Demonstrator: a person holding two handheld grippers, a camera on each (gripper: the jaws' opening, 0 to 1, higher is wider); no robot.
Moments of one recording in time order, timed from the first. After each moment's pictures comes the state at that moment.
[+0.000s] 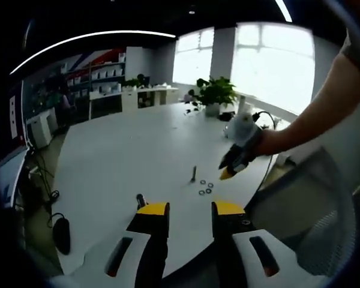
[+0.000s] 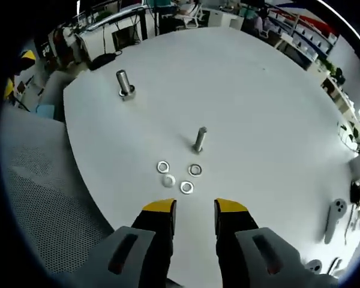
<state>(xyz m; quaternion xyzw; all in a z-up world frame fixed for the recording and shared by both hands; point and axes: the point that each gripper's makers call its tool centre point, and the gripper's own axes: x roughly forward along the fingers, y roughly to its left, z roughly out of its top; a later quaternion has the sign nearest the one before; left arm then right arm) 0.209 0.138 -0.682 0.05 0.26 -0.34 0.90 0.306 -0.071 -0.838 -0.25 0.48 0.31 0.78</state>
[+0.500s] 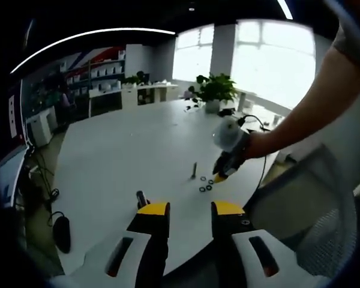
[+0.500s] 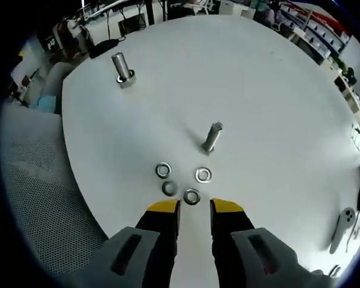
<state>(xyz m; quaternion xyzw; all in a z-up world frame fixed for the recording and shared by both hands) 0.209 0.139 -0.686 0.05 0.27 -0.34 0.90 0.315 -0.061 -0.867 -0.25 0.51 0.32 0.76</state>
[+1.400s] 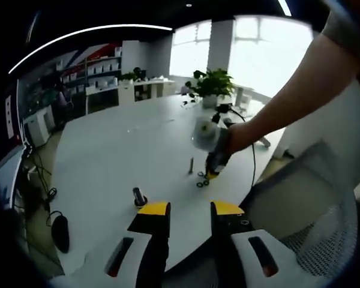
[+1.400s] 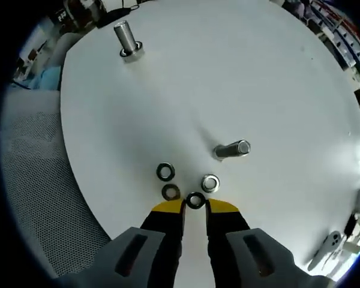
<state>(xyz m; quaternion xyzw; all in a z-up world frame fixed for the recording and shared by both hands) 0.204 0.135 -0.692 0.06 0.28 -0.35 0.89 0.313 -0.052 -0.881 -0.33 0.58 0.34 0.67</state>
